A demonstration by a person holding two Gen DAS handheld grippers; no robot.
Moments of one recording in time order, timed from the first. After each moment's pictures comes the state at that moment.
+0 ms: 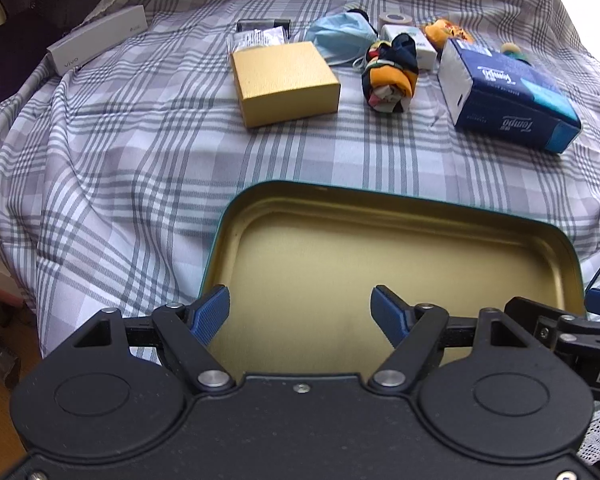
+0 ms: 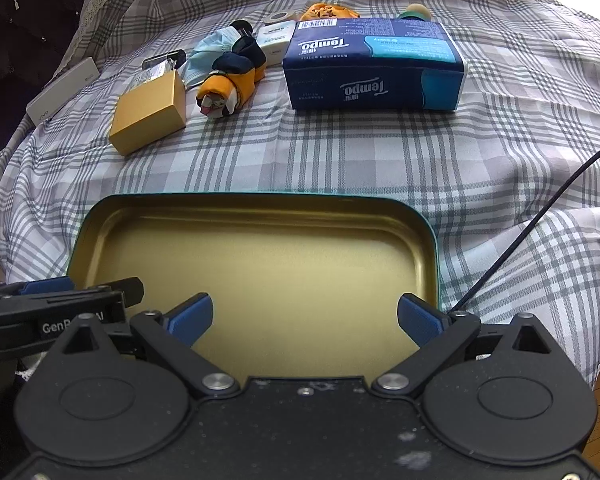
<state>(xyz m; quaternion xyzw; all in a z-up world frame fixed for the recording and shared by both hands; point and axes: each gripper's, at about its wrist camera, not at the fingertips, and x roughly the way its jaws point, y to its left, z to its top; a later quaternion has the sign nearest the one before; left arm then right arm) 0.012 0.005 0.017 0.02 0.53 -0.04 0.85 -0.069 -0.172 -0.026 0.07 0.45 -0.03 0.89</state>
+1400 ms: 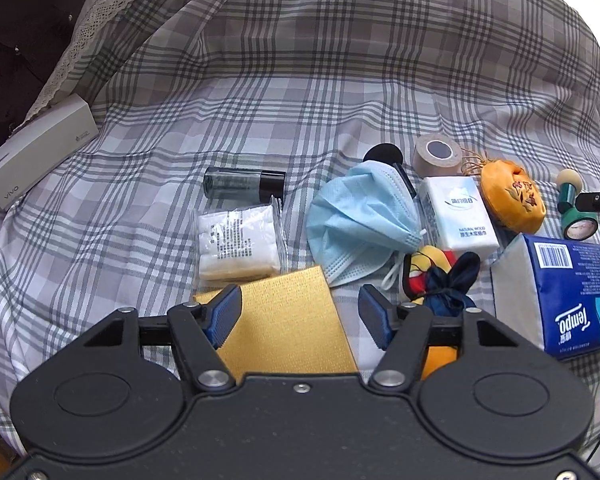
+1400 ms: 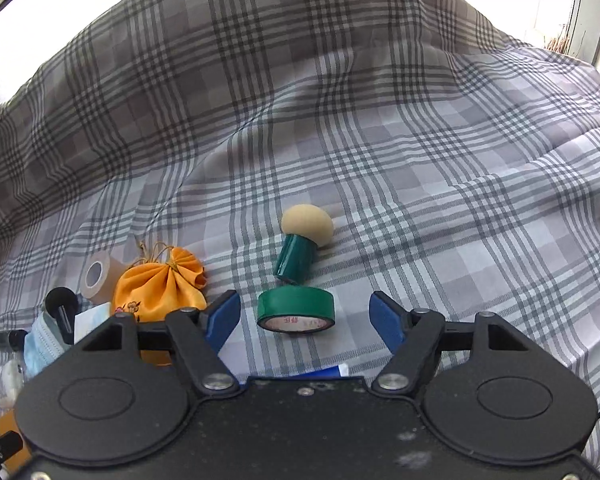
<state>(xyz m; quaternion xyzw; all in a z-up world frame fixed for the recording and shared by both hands) 0.217 -0.010 0.027 0.02 0.50 -0.05 0.86 0.208 -0.341 0.022 0.14 0.40 -0.15 0.90</state>
